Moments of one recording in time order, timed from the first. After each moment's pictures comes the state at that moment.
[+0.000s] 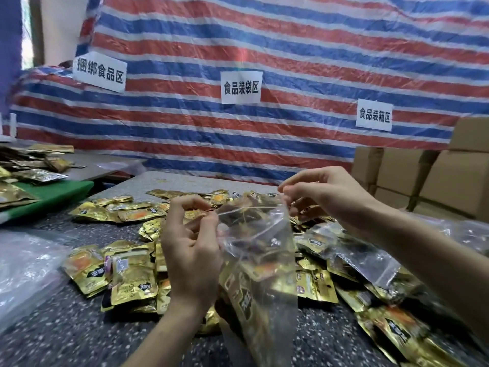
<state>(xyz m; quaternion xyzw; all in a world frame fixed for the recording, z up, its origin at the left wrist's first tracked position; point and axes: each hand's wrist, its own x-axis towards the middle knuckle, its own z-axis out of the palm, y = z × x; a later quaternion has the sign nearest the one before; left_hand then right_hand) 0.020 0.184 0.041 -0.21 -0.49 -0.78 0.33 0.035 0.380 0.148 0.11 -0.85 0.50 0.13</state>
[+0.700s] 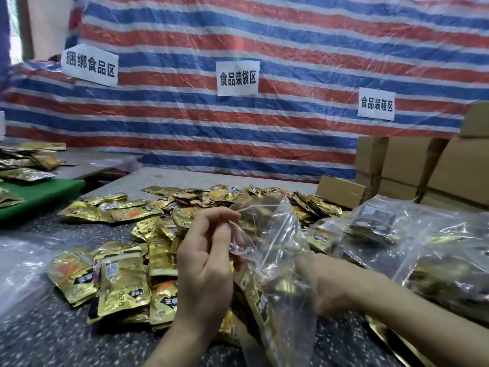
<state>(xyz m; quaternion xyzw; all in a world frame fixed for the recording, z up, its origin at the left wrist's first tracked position) 0.017 0.199 0.026 -0.28 -0.53 -0.75 0.28 0.002 0.418 0.024 0.04 -0.99 -0.10 -0.07</state>
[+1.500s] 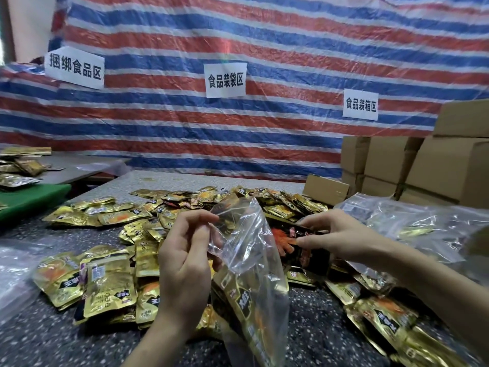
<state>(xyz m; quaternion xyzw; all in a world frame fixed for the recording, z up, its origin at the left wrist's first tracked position) 0.018 0.200 0.025 -0.25 -0.55 -0.75 0.29 0.033 0.448 0.087 0.04 -0.92 0.38 0.06</state>
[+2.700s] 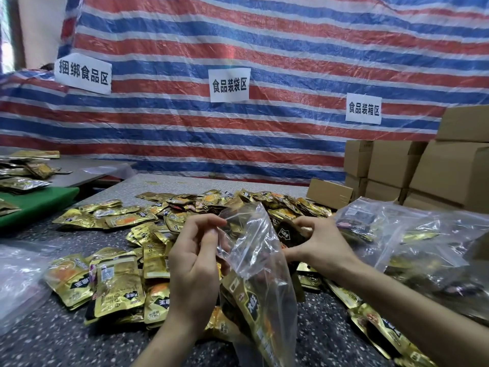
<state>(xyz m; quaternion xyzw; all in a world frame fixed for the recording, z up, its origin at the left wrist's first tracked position) 0.017 0.201 0.024 -0.25 -0.54 -0.75 0.29 0.024 0.411 0.058 0.03 -0.89 0.42 0.20</state>
